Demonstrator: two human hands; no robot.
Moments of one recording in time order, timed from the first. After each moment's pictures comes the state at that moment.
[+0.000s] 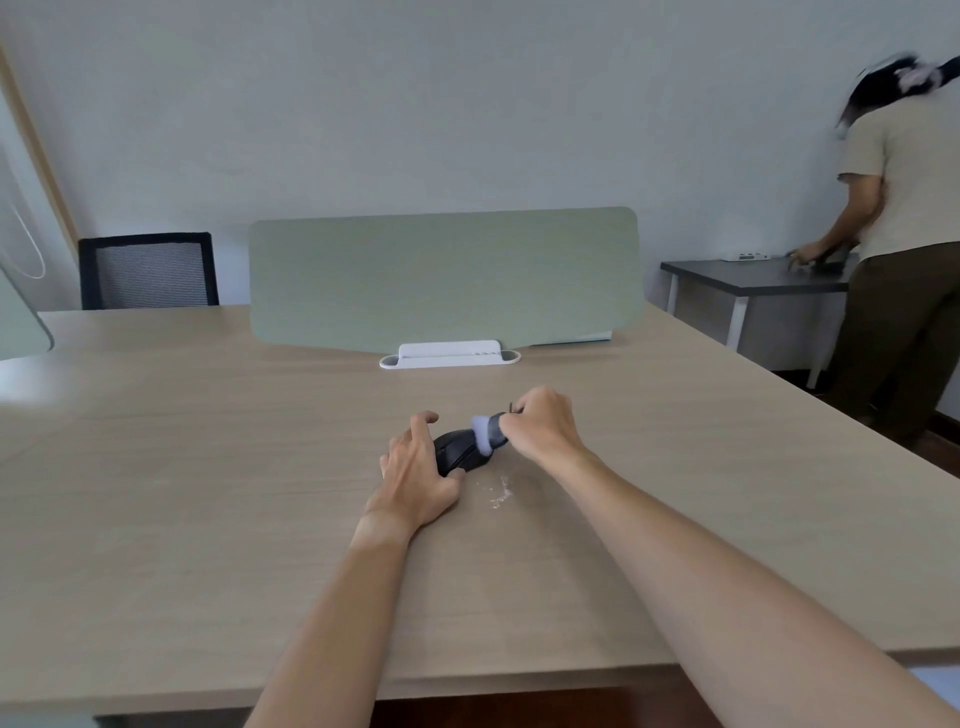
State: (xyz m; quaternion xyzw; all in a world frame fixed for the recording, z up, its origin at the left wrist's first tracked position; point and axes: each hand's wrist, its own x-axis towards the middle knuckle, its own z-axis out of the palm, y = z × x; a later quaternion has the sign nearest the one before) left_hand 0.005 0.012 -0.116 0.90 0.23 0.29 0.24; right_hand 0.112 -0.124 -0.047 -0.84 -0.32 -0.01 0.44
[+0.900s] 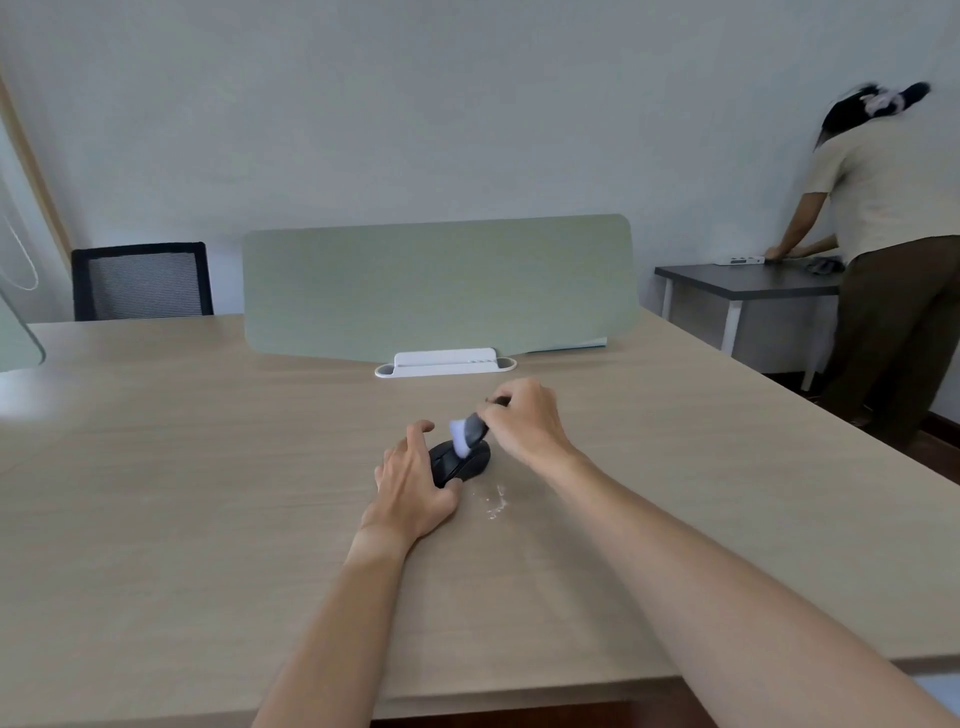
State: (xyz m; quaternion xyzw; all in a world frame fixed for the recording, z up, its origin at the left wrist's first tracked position) left_hand 0.003 0.010 -0.115 0.89 0.23 0.29 0.24; right_hand 0.105 -0.114 -0.034 -0.80 -0.33 -0.01 0.50
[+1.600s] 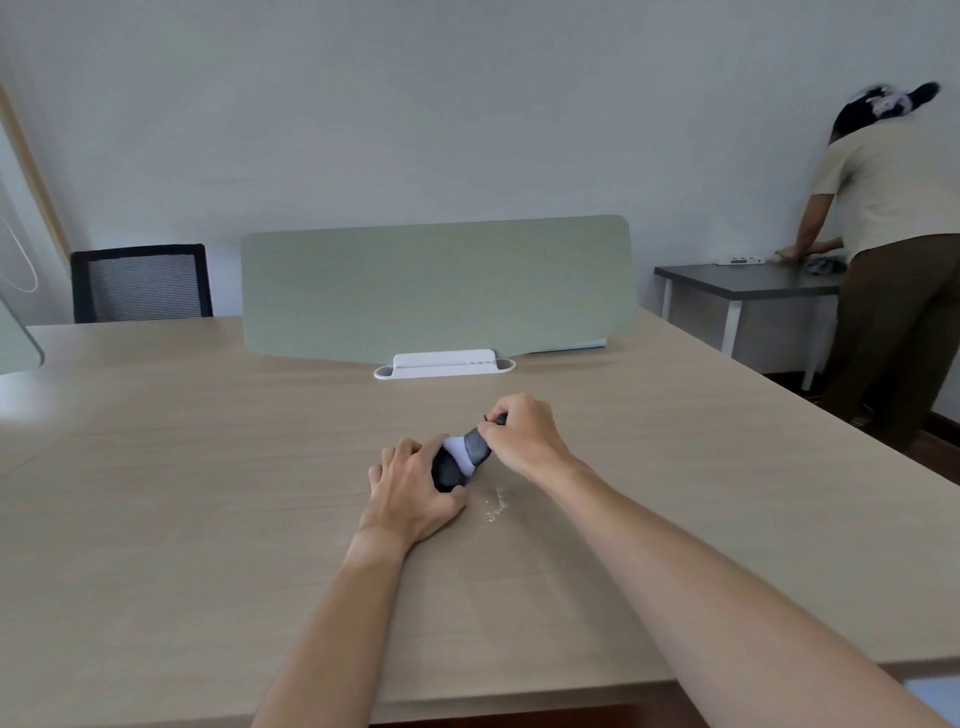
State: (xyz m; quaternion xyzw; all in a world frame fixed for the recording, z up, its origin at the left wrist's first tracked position) left_hand 0.001 0.007 -0.111 0.92 0.26 0.25 0.19; right_hand 0.110 -0.115 -0.048 -0.83 -0.33 -0.01 0.44
